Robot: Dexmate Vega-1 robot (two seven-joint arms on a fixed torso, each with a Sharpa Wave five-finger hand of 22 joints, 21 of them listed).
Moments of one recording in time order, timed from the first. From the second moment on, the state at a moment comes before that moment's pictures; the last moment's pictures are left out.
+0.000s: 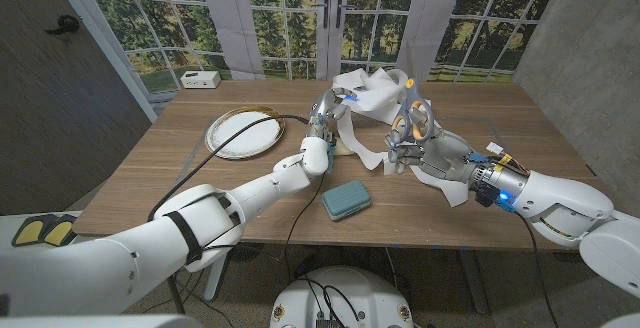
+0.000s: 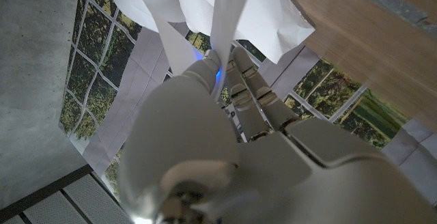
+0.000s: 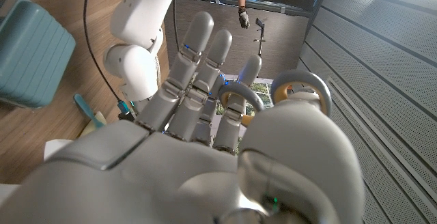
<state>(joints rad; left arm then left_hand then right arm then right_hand) 0.41 0.15 0.89 -0.82 0.04 -0.36 0.67 1.46 0.18 0.34 -0.16 0.19 0.84 -0.05 0.42 0.40 0.67 -0.16 0.47 0.63 0.93 -0.13 0.37 0.39 0.57 -0.05 0.67 0.41 -1.63 -0.87 0.18 -2.33 1.03 -0.07 0.48 0.79 0.09 -0.29 0.10 0.25 0.83 -0.01 0.66 0.79 0.39 -0.02 1.15 1.03 1.02 -0.16 0.22 0.84 0.97 -0.14 0.88 0.18</state>
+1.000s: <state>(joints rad) 0.55 0.19 0.60 -1.04 -0.49 -0.34 -0.01 1.47 0.19 0.34 -0.15 0.19 0.82 -0.05 0.42 0.41 0.65 -0.15 0.48 0.67 0.90 -0.12 0.37 0.44 0.53 -0.05 0.75 0.46 -1.51 -0.96 0.01 -2.28 1.07 -0.10 0.46 0.79 0.09 -0.29 0.10 0.24 0.83 -0.01 0.64 0.79 0.39 -0.02 1.15 1.03 1.02 -0.16 0.22 0.84 0.96 -0.14 0.88 0.18</state>
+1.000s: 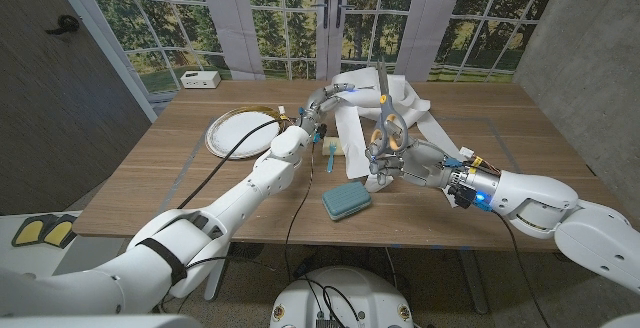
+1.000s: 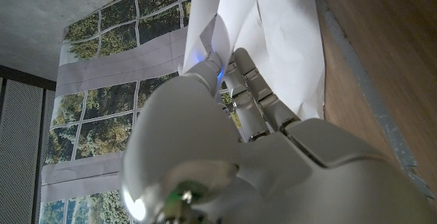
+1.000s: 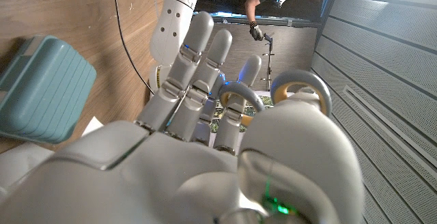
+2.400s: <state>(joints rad) 0.63 0.22 0.51 -1.29 -0.77 -0.18 -0.20 1.46 0.19 0.35 -0.15 0.19 0.82 -0.05 0.41 0.41 0.64 -0.15 0.49 0.71 0.90 -0.12 0.36 0.47 0.50 -0.05 0.83 0.46 -1.46 -1.02 -0.08 -2.26 1.09 -0.07 0.45 0.79 0.09 -0.29 0.11 0.24 0.83 -0.01 0.63 0.81 0.39 -0.02 1.15 1.03 1.02 -0.16 0.22 0.84 0.97 -0.14 0.87 0.18</state>
